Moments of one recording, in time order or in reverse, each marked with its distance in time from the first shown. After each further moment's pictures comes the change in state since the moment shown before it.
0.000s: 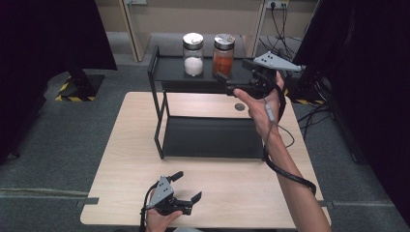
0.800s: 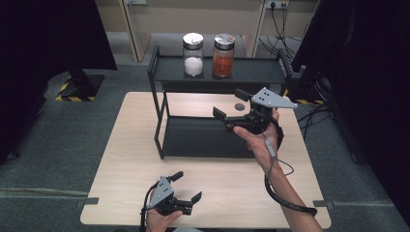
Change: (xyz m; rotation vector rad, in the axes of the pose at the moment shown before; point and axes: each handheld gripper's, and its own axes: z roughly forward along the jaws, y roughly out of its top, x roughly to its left) left arm -0.001 0.000 0.000 0.002 0.003 0.001; right arm 0.010 -0.067 -0.028 -0.026 0.128 -0.005
